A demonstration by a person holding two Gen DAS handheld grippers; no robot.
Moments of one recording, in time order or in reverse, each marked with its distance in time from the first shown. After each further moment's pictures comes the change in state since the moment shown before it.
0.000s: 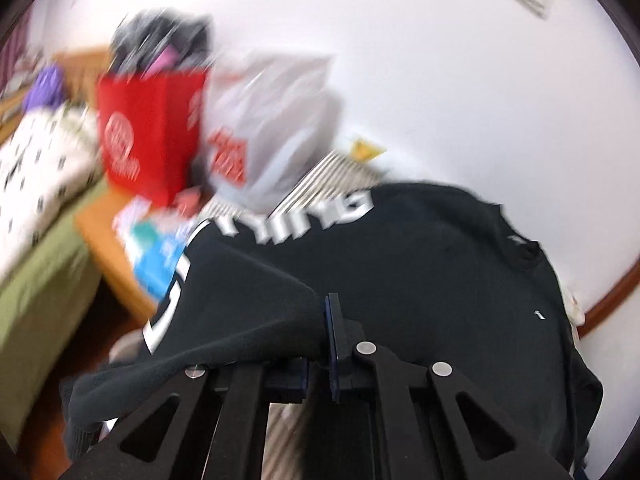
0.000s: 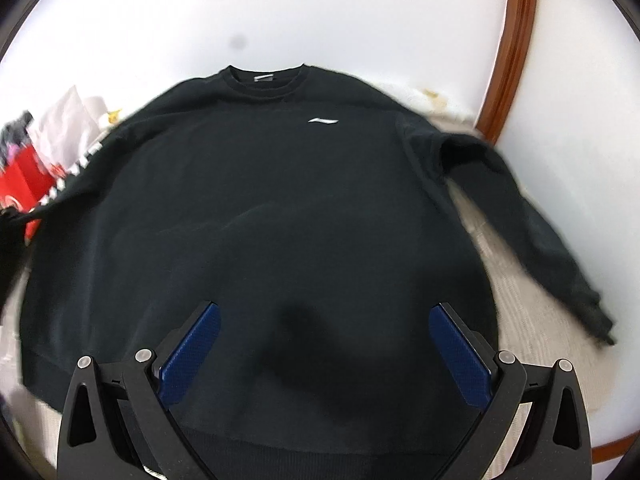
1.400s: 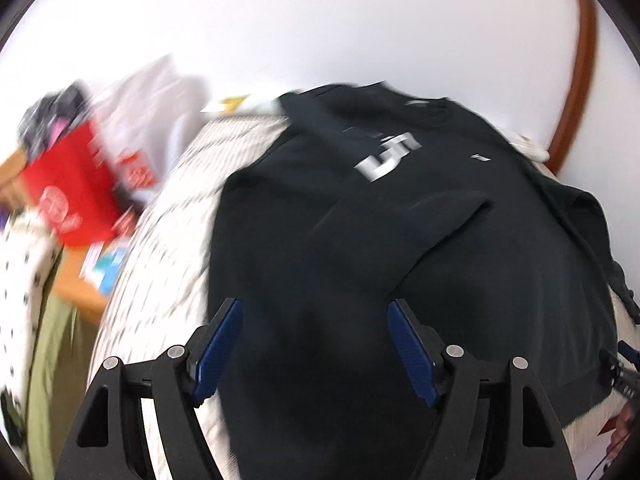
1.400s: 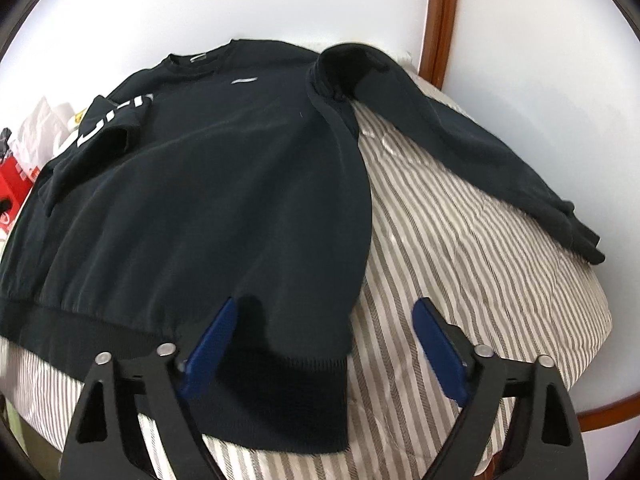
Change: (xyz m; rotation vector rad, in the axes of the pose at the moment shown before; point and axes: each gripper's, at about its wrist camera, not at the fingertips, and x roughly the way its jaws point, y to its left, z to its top) left arm -0.037 -0.056 -0.117 0.416 0.163 -0.054; right arm -0.009 -0.098 -0.087 0.050 0.048 -0.066
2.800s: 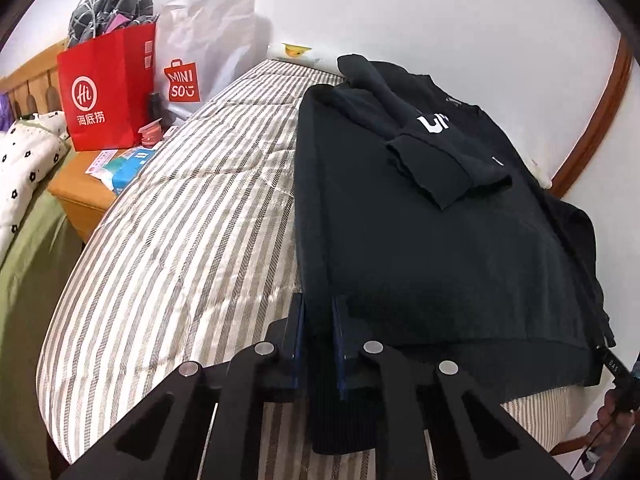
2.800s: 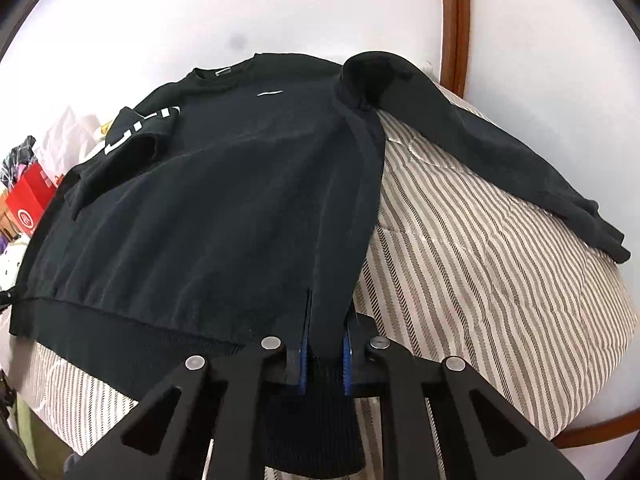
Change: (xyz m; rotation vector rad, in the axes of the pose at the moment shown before) left arm -0.007 0.060 -0.078 -0.200 0.031 -0.086; right arm -0.007 0.004 -0.009 0.019 -0.077 0.078
